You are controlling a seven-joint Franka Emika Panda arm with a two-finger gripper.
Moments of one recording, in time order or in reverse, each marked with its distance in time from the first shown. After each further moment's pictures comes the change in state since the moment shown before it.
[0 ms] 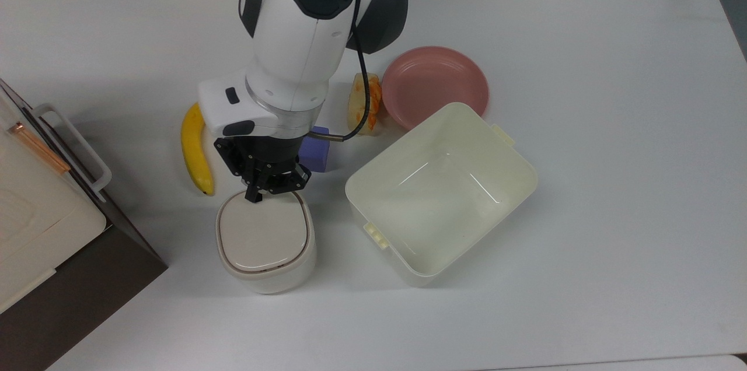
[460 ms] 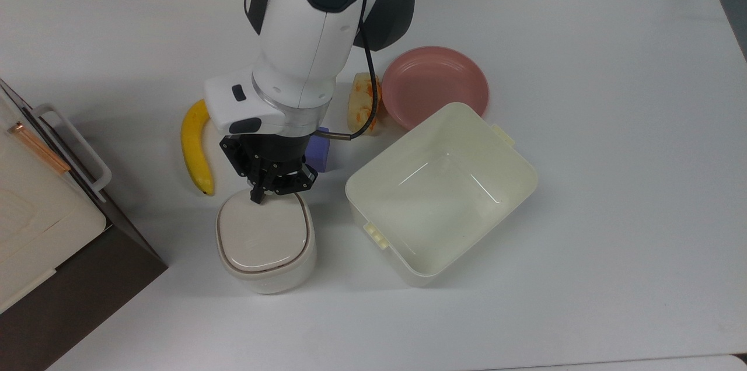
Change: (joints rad) arm 0.010 0.002 0.003 0.009 0.000 0.000 0.012
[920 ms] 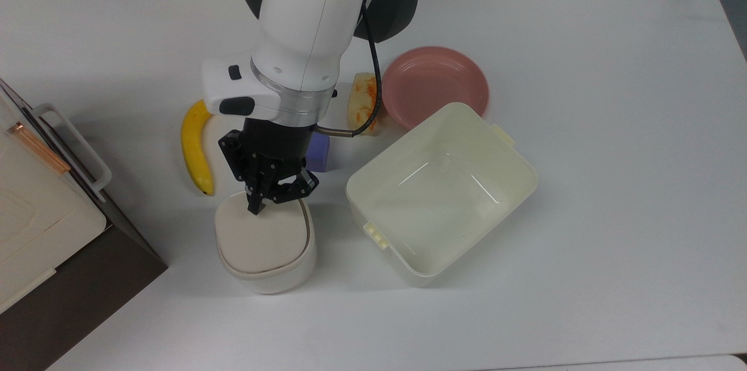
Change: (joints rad) arm 0.001 0.010 0.000 0.075 0.000 0.056 0.129
